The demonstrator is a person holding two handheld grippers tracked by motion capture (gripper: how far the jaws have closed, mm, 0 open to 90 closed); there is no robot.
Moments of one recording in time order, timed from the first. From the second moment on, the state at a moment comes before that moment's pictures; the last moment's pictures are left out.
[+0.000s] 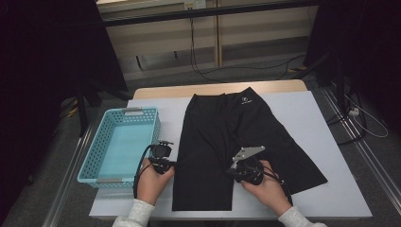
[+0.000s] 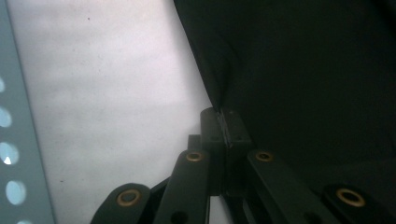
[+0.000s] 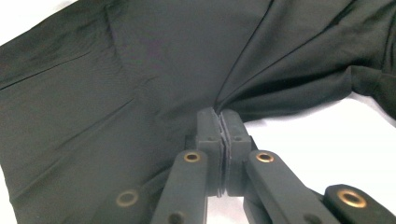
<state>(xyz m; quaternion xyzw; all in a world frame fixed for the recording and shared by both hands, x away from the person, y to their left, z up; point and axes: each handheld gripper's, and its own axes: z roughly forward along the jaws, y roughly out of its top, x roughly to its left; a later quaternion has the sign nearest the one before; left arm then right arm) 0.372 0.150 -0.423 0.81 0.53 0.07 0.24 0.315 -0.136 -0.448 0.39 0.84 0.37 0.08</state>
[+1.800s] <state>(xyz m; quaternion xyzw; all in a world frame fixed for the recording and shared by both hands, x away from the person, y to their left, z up) 0.378 0.136 -0.419 0.82 0.48 0.09 0.30 0.295 -0.231 -0.420 0.44 0.80 0.35 0.19</state>
